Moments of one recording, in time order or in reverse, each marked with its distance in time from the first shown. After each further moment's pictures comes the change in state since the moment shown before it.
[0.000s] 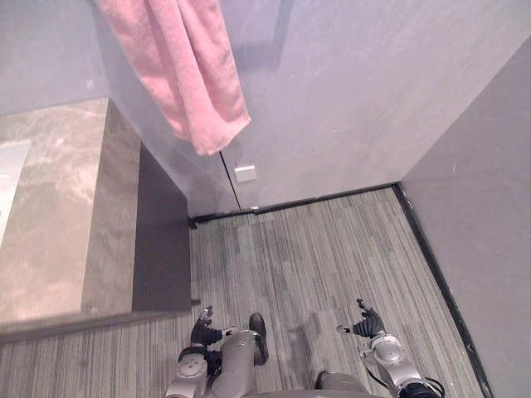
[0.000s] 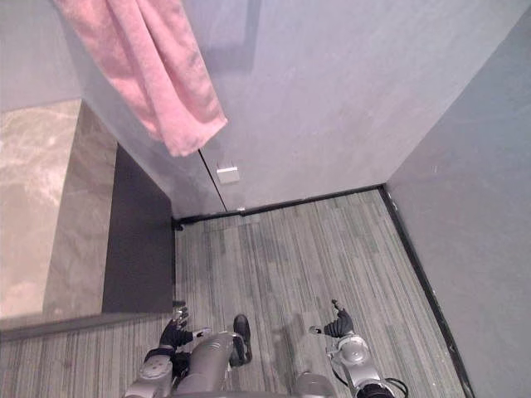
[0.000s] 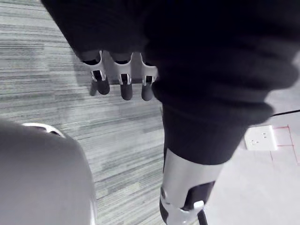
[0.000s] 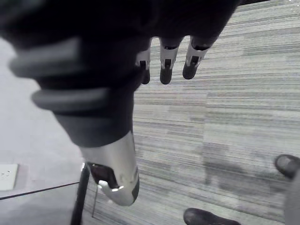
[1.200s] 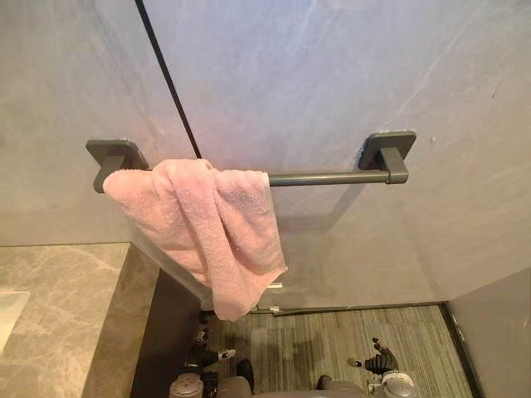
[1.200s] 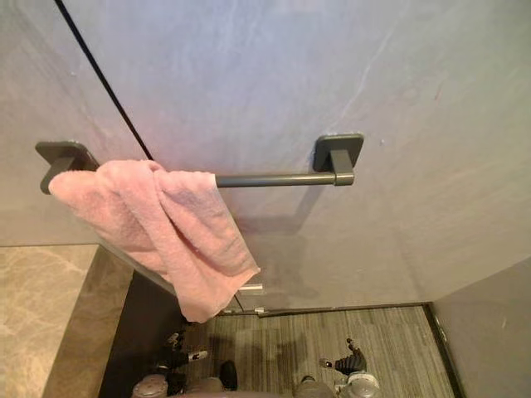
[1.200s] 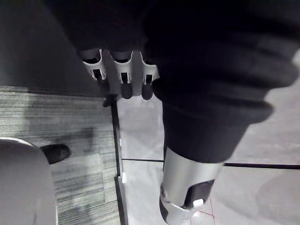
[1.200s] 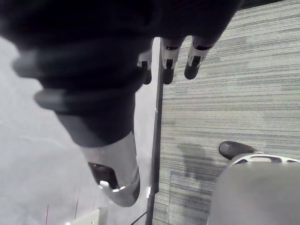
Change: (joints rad) left arm 0.044 -0.012 -0.008 0.069 -0.002 0.003 -0.002; right arm 0.090 -0.006 -0.100 0.080 0.059 -0.010 -0.022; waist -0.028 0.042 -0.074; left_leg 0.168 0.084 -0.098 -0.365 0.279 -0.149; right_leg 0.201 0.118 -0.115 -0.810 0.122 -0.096
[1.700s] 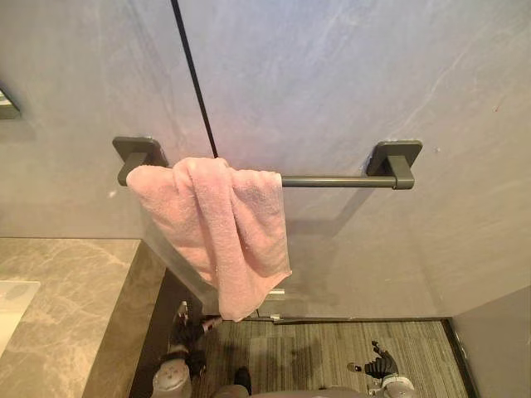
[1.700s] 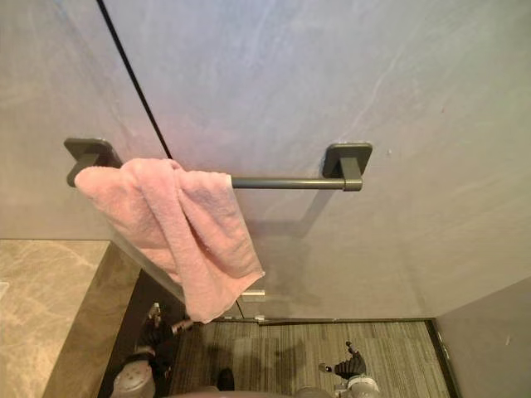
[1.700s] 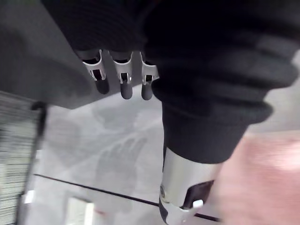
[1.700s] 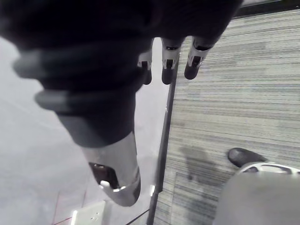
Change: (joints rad) left arm 0.173 0.017 0.085 -0.635 -0.113 -0.026 -0.004; right arm 0.027 -0.001 0.008 -0.063 -0.042 0.000 0.003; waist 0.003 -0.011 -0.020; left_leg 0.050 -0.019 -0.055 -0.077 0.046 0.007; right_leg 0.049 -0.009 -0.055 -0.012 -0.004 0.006
